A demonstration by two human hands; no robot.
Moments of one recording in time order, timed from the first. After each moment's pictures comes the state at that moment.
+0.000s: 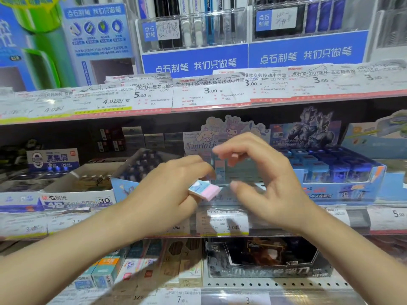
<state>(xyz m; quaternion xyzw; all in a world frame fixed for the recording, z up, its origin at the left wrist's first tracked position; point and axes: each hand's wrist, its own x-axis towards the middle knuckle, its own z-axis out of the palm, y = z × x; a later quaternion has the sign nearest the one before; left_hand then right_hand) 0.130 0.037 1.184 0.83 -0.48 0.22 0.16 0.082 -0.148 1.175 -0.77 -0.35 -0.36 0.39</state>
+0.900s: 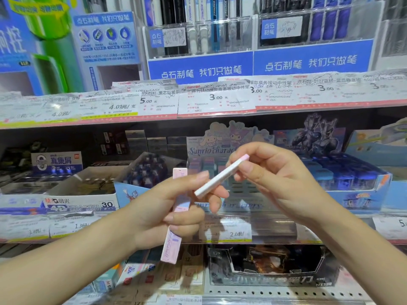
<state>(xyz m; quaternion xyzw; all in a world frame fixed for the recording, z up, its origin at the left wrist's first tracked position) 0.136 0.040 1.171 0.48 -0.32 -0.42 0.70 0.092 -0.160 1.178 -0.66 -0.32 -0.15 0.67</state>
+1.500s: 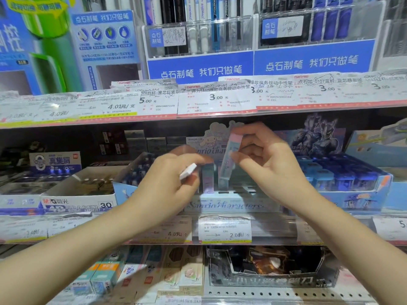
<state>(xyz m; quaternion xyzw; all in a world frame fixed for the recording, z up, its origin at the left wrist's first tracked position) 0.148 0.035 1.180 0.82 -0.41 0.28 0.28 0.115 -0.159 1.186 -0.76 -0.24 -0.31 0.51</state>
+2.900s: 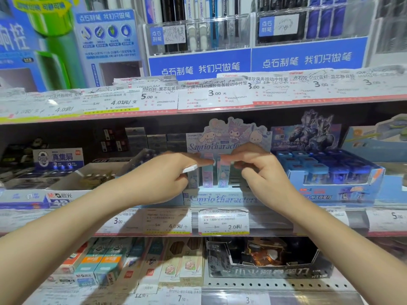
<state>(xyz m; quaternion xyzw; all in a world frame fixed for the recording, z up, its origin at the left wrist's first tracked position) 0.161 0.041 1.199 0.90 -0.41 0.10 0.10 0.127 -0.164 1.156 -0.83 -0.19 -0.30 0.43</state>
